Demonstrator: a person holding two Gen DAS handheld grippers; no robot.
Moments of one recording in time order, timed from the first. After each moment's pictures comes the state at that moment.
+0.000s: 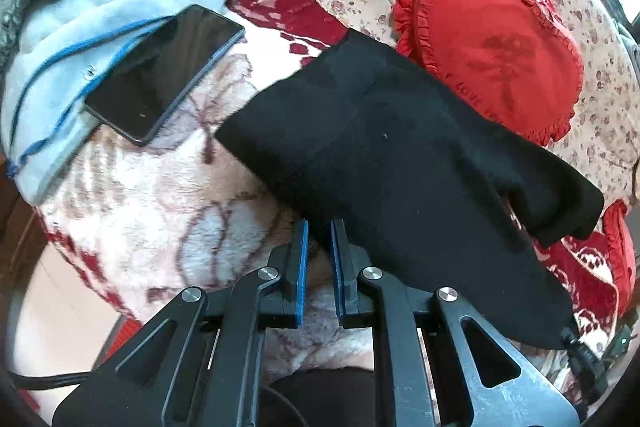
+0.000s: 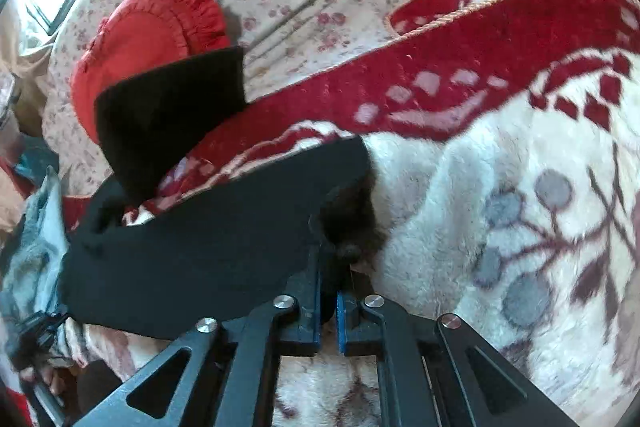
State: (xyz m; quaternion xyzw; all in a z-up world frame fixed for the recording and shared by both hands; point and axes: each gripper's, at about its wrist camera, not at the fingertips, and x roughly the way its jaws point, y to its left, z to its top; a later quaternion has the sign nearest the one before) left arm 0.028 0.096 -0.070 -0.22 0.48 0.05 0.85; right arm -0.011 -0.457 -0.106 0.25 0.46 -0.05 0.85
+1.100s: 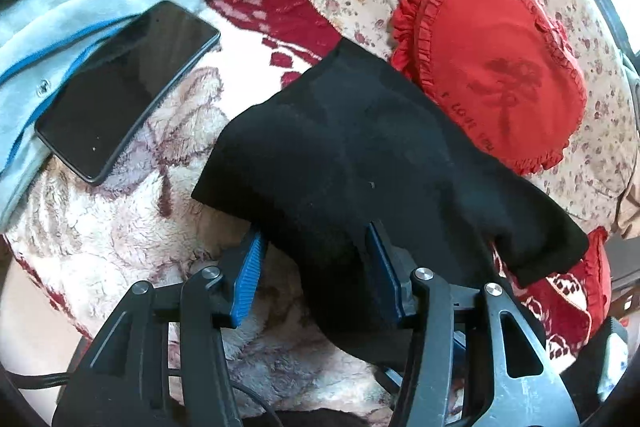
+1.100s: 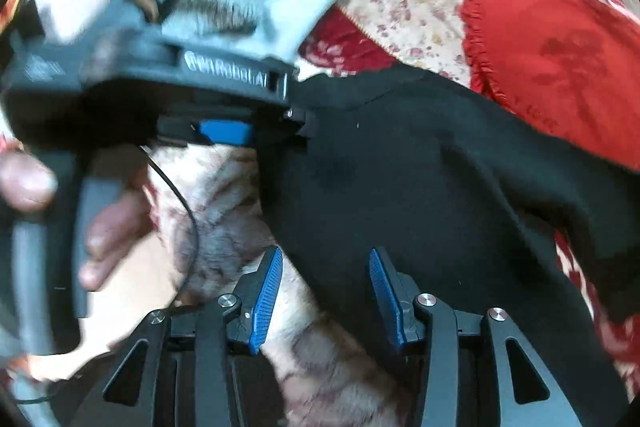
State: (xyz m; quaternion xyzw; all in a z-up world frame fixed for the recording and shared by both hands) left arm 0.072 0.112 -0.081 -0.28 0.49 0.02 0.83; right arm 0.048 -0.075 -0.101 -0.13 0.44 0.37 0.81
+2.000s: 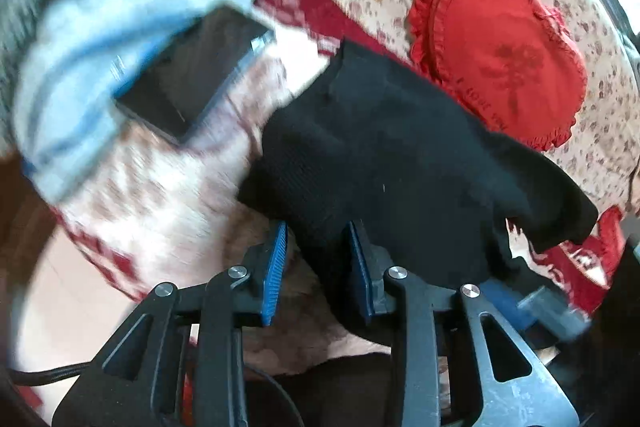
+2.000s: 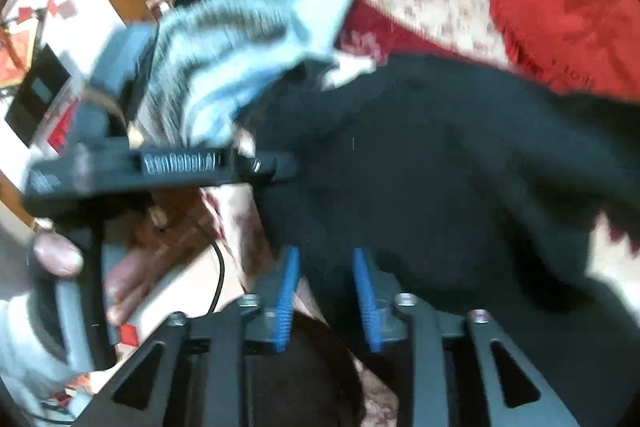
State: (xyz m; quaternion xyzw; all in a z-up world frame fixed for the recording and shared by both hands) left arm 0.012 0.134 -0.059 -0.22 0.48 0.05 0.85; right arm 0.043 -0.086 -0.076 -0.01 0.46 0.43 0.78
